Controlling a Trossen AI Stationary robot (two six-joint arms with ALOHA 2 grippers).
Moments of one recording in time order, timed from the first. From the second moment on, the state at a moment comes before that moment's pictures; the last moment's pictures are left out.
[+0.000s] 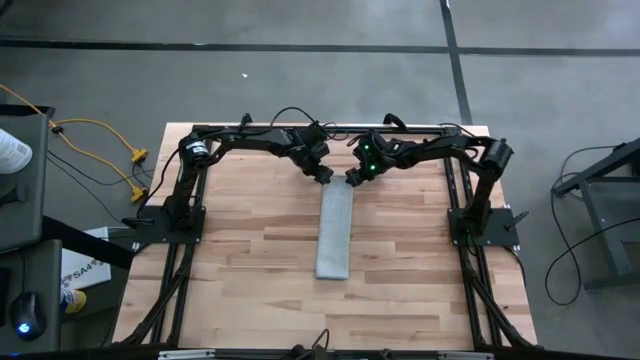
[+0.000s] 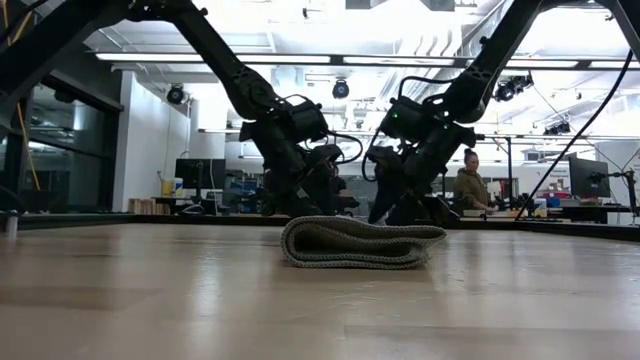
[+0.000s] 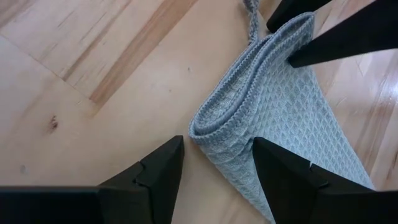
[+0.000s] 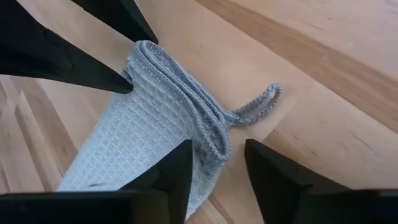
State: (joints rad) left arm 0.50 2.08 1.38 -0.34 0.42 -0.37; right arm -0.58 1.83 0.89 -0.01 -0.39 0.52
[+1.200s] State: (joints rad) left arm 0.50 2.08 1.38 -0.34 0.42 -0.37; right arm -0.58 1.85 0.89 0.03 -0.45 0.48
